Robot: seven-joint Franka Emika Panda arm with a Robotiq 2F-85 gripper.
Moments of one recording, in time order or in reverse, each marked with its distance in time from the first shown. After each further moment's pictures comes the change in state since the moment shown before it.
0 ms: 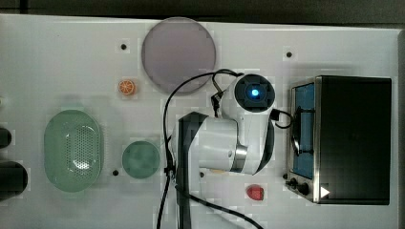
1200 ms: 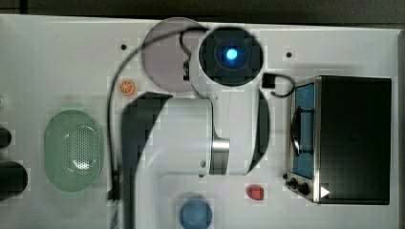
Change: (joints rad) arm 0.029 -0.149 0.082 0.344 0.003 -0.353 -0.002
